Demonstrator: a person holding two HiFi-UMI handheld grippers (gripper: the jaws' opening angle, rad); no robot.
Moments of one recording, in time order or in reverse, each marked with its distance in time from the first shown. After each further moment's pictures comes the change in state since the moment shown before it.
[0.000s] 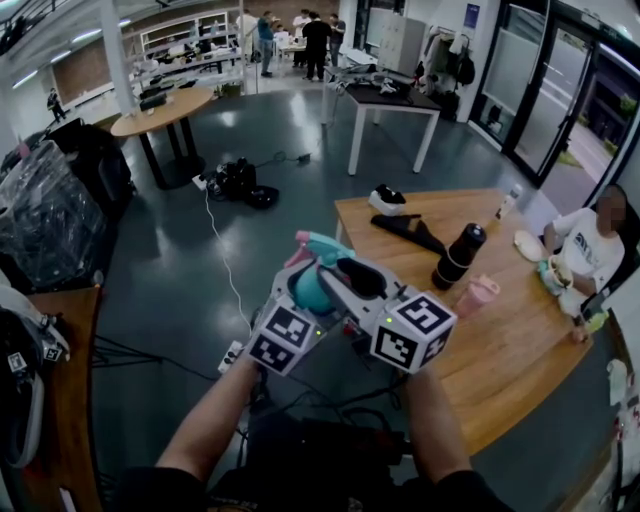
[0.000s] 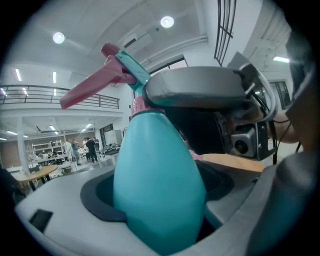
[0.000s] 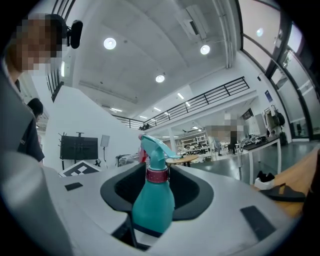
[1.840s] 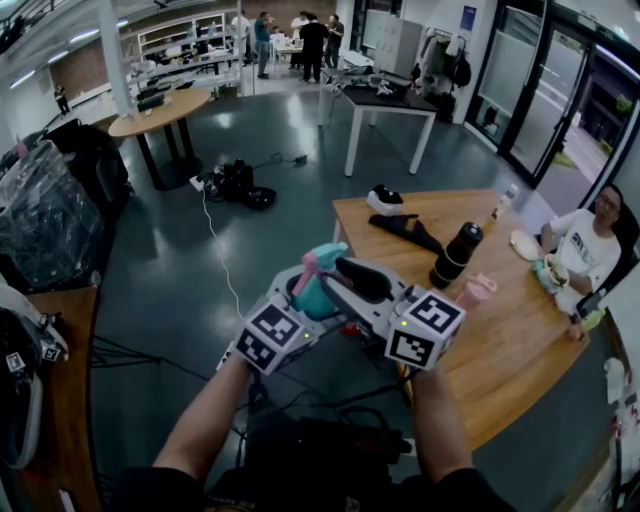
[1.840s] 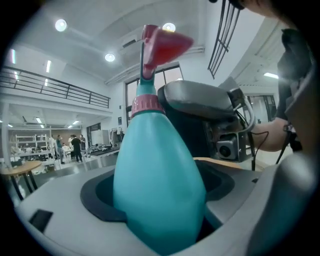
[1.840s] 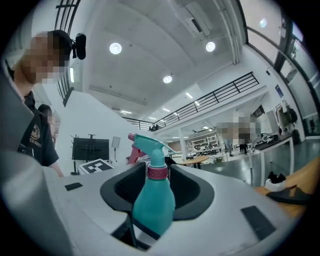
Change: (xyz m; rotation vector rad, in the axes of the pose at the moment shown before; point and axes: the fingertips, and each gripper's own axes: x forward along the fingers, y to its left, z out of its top) left arm -0.016 -0.018 0.008 -0.030 -0.053 -0.159; right arm -0.012 0.015 0.001 -0.002 -0.012 0.130
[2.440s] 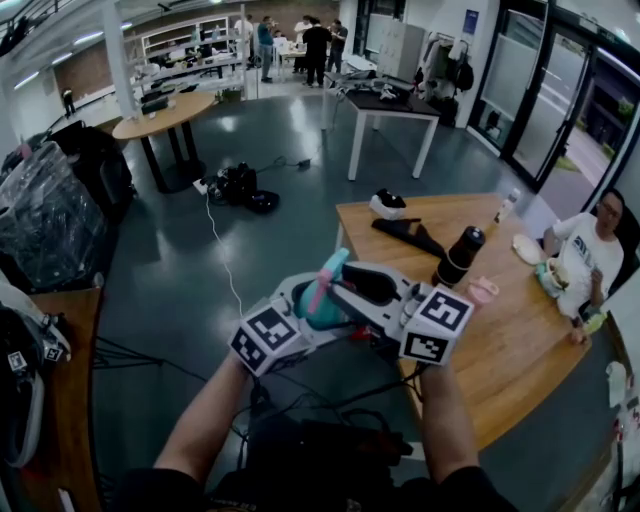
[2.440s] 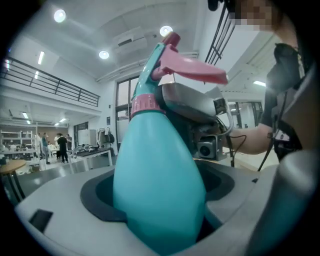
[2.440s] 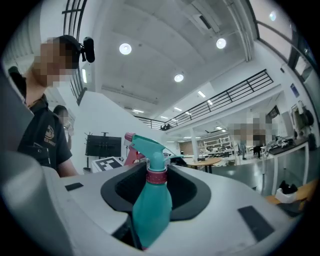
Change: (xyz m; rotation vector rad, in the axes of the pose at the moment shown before) left arm -0.006 -0.022 0.005 0.010 -0.021 -0.148; right arm -0.005 0.012 0.003 -0.058 0.023 0.145
